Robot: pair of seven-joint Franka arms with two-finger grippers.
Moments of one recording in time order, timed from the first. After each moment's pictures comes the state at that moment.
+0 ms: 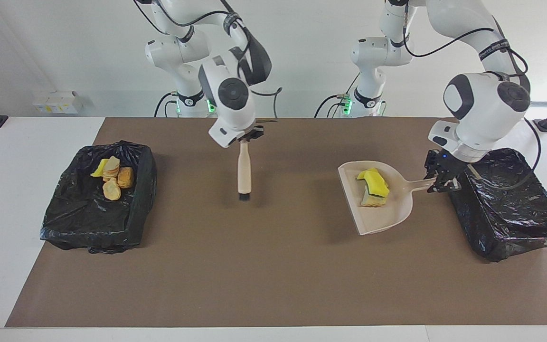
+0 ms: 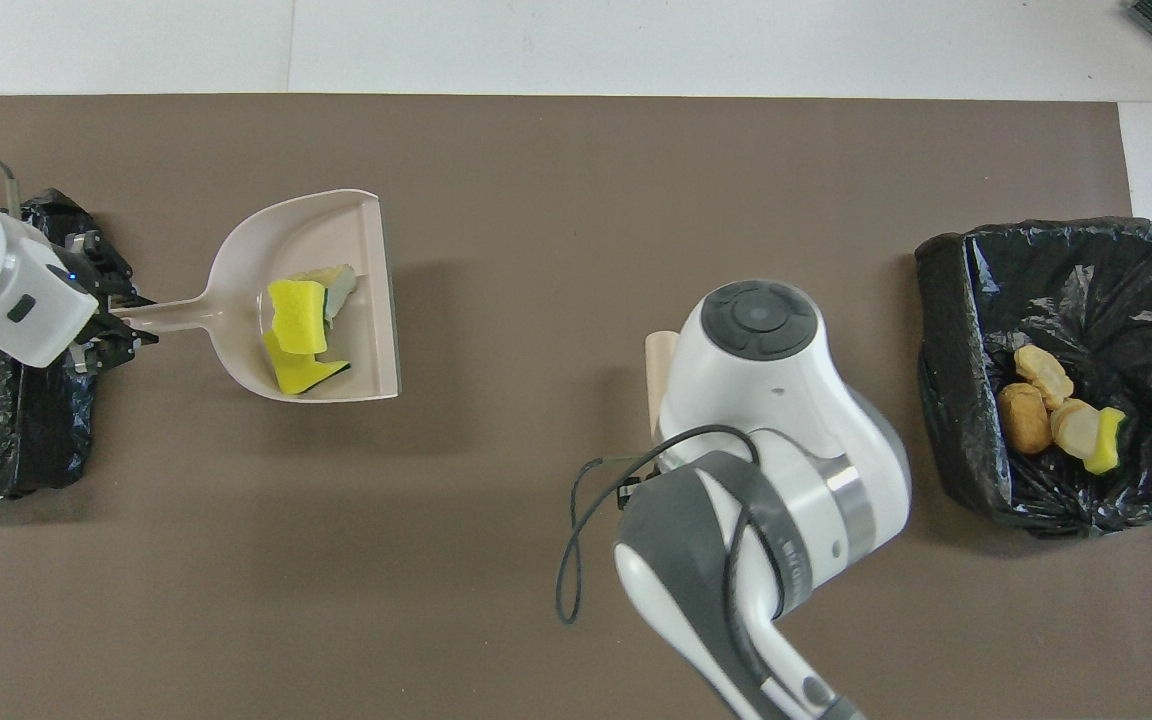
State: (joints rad) left arm -0.01 0.14 0.04 -1.82 -0.08 1.97 1.56; right arm 0.43 0.14 0.13 -1.87 0.20 1.66 0.48
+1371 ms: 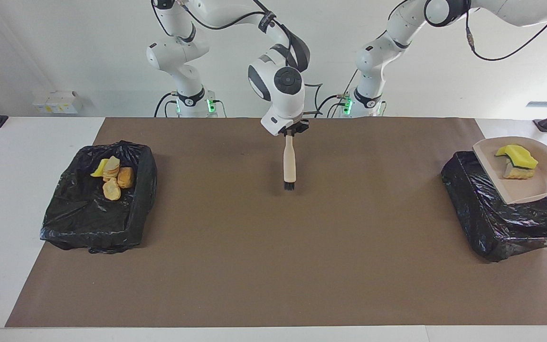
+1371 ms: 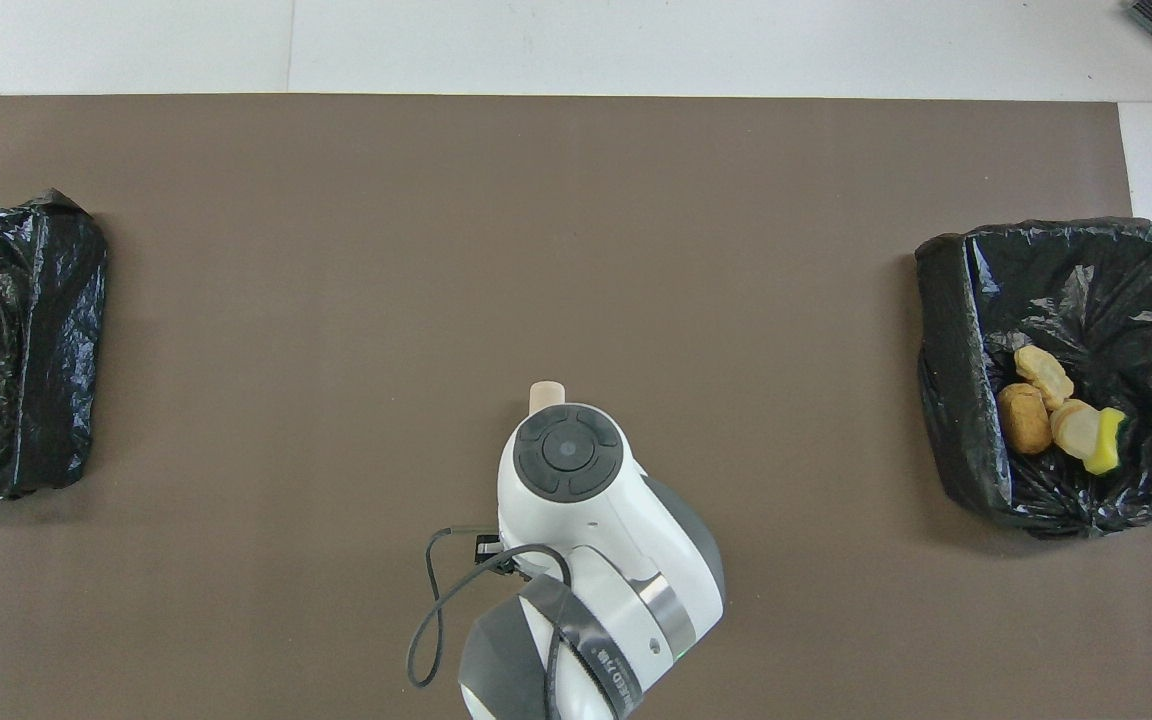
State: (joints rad) left arm 0.52 0.35 0.02 -1.37 0.19 1.95 2.13; right arm 0.66 0.21 0.13 -1.92 0.28 1.94 0.71
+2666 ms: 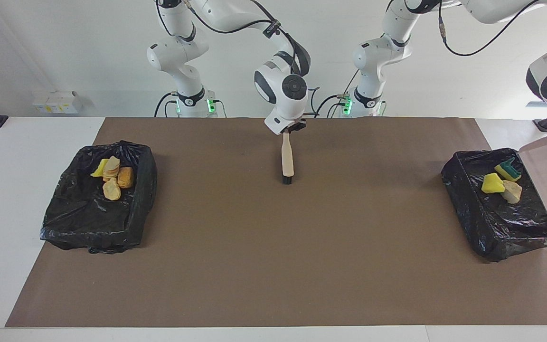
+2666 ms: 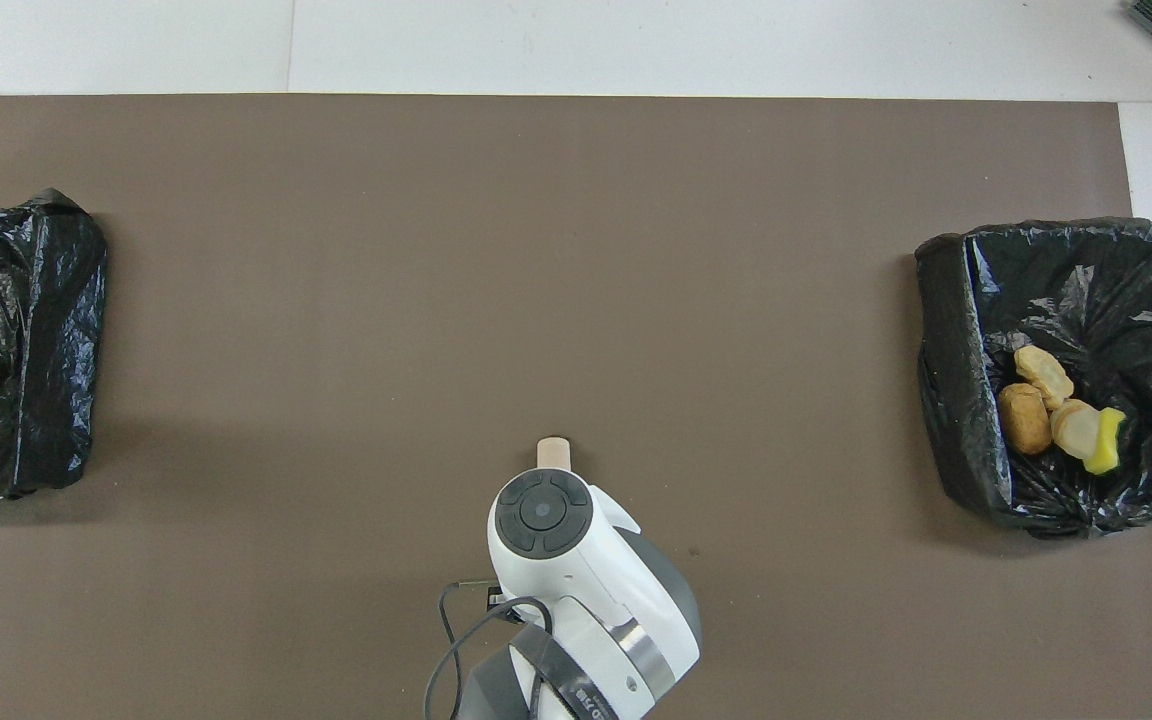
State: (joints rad) left arm 0.29 0.18 0.01 -1.60 1.18 2.05 1.60; right arm 0.69 0.20 0.13 -2.04 0.28 1.94 0.71
